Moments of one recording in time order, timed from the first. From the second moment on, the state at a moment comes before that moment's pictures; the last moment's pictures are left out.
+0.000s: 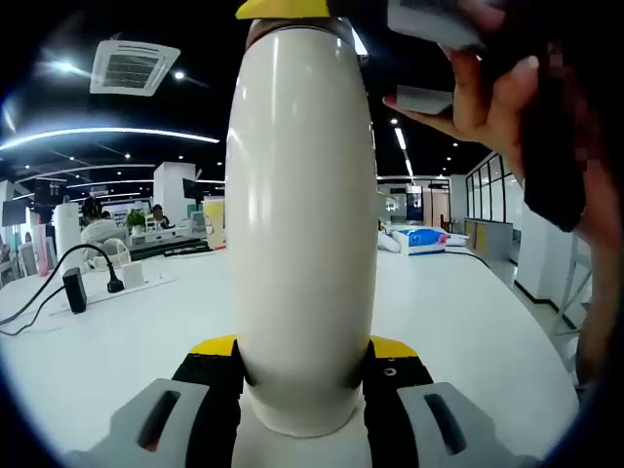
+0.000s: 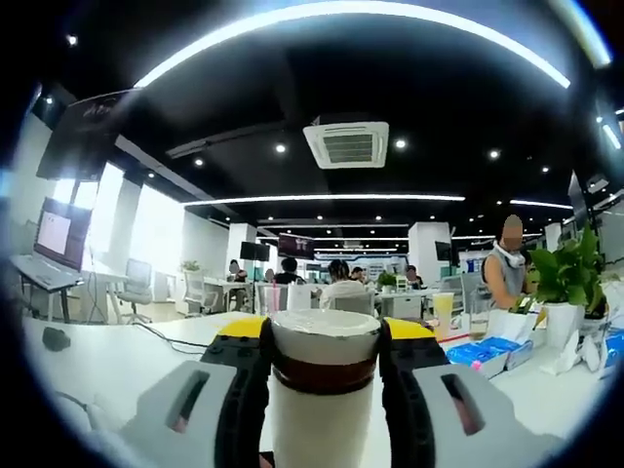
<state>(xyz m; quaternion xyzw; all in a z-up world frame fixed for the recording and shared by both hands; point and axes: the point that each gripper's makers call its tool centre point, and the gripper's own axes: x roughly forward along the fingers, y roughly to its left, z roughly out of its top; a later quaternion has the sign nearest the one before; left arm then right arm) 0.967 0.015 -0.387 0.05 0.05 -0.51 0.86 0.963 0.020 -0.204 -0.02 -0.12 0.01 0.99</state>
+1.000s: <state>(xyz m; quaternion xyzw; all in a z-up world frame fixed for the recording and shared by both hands) 0.965 0.016 -0.387 0.05 0.05 -0.51 0.86 0.965 0.033 -0.208 -0.02 -0.06 0.30 0.95</state>
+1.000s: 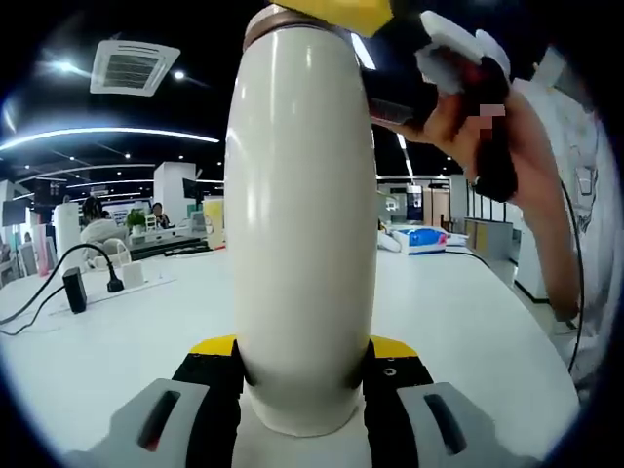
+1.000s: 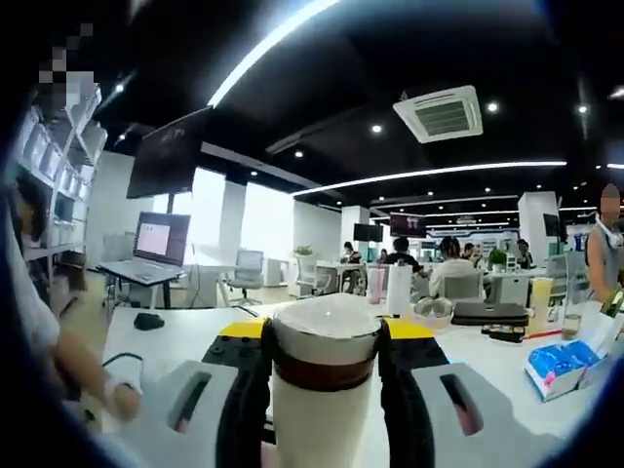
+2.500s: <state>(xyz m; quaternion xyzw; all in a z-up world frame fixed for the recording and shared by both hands) 0.966 0.015 -0.387 0.05 0.05 -0.51 0.86 0.963 0.042 -0.211 -0.02 -0.02 0.53 0.85</state>
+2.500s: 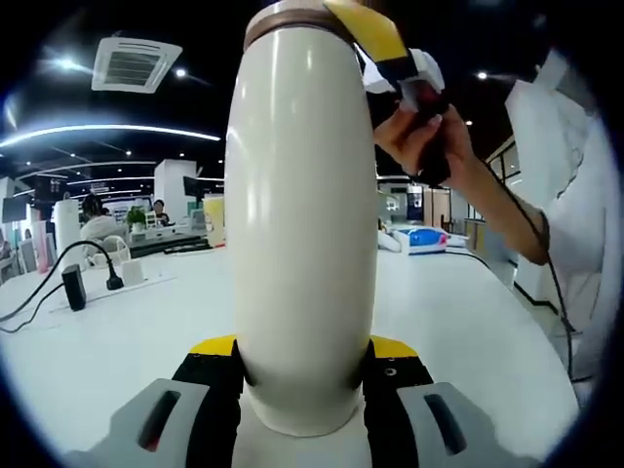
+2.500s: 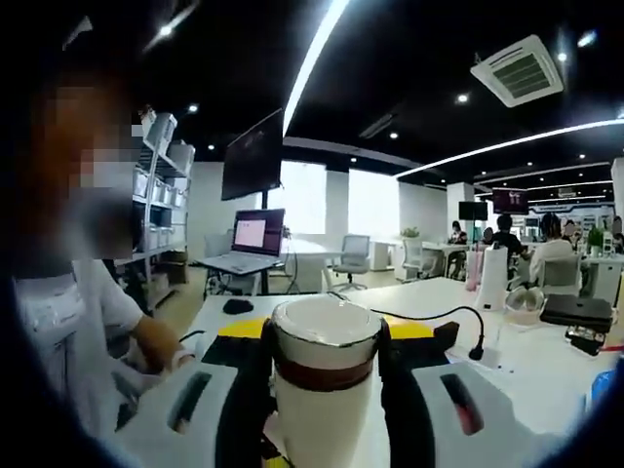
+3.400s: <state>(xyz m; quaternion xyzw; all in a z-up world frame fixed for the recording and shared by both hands) 0.967 0.015 -0.387 0.06 0.05 -0.51 0.86 0.953 0.027 -0.202 -0.05 -0.10 0.03 0.99</state>
